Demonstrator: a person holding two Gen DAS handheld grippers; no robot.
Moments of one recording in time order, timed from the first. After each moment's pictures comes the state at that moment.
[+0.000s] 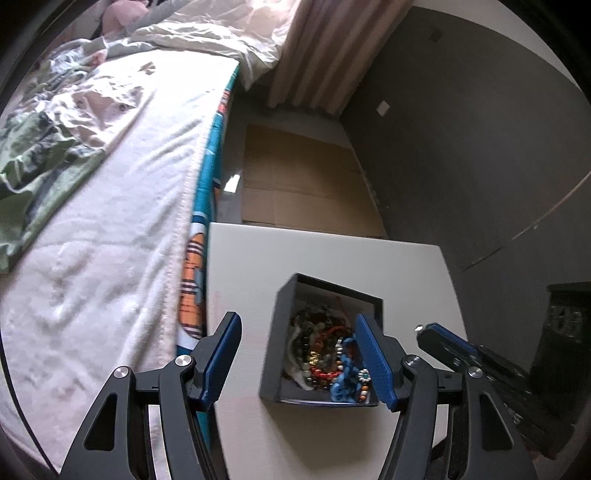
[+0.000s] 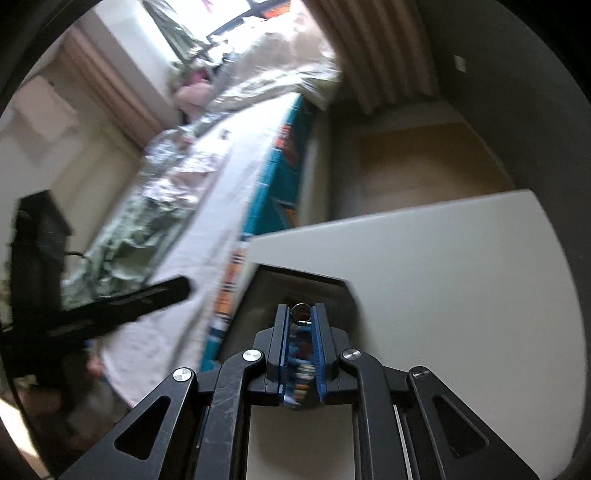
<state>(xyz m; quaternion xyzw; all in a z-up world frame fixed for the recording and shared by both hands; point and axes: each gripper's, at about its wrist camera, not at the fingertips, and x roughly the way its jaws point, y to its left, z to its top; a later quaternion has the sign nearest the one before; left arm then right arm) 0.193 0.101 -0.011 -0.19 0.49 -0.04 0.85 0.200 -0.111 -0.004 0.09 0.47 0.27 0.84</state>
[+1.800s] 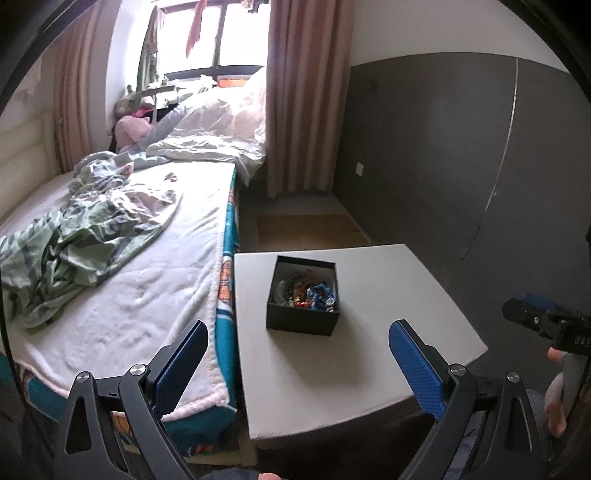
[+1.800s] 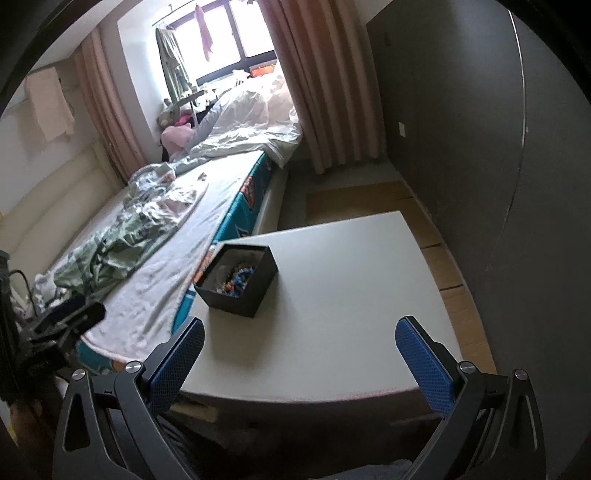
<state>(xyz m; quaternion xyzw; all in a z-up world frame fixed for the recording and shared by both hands) -0.019 0.030 0.043 -0.06 0.31 -0.01 0.95 0.019 -0.241 0.055 0.04 0.37 0.17 0.91</state>
